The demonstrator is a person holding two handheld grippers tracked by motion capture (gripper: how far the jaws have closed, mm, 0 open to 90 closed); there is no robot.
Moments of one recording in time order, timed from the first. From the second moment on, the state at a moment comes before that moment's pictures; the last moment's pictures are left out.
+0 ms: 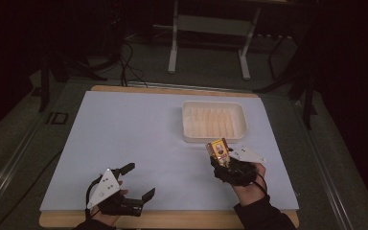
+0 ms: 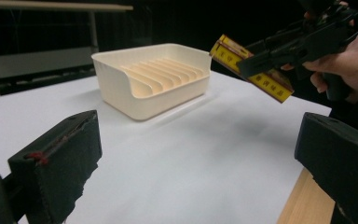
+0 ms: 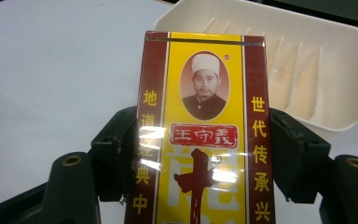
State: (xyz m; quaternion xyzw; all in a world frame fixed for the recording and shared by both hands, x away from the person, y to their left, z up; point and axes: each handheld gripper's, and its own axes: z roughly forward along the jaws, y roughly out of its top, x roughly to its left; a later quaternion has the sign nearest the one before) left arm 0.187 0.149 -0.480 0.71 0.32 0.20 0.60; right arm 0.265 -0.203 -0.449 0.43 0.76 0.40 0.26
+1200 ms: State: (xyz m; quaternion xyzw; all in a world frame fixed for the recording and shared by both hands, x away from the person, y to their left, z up) left arm 0.224 0.026 -0.413 0.74 0.27 0.11 0.60; right arm 0.218 -0.237 -0.436 0.31 0.74 0.51 0.31
